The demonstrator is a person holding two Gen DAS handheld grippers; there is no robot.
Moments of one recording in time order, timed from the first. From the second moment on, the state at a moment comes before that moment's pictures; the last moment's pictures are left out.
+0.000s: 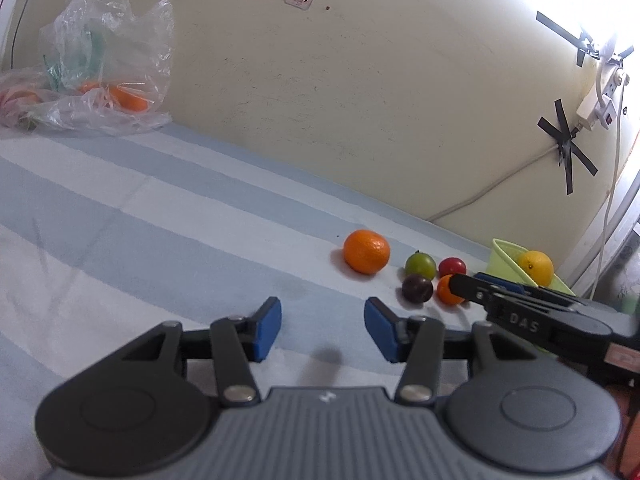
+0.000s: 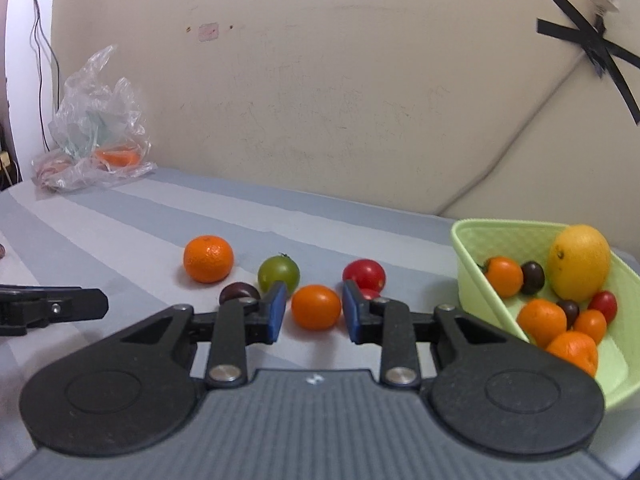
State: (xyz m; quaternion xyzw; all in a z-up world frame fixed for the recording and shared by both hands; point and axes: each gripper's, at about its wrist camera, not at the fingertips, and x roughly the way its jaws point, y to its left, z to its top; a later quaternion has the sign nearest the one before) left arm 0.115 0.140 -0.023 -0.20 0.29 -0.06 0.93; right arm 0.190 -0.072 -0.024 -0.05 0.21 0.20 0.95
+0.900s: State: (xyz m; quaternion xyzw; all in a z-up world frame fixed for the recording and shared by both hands) left arm 0.222 0.086 -0.012 -0.15 0.33 -0.05 0.93; right arm 0.148 -0.107 -0.033 0.00 0.23 0.20 0.95
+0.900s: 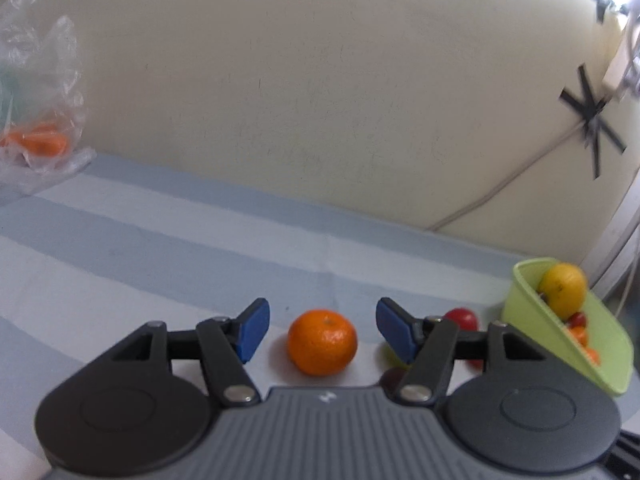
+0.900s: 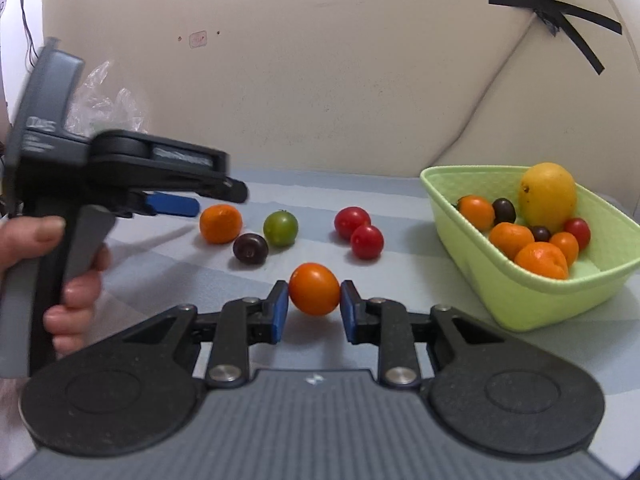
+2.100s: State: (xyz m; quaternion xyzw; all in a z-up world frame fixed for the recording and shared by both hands) left arm 0.097 -0.028 0.015 -0.13 0.32 -0.21 0.92; right arm 0.063 -0.187 -0.039 0.05 0.20 0.14 0.97
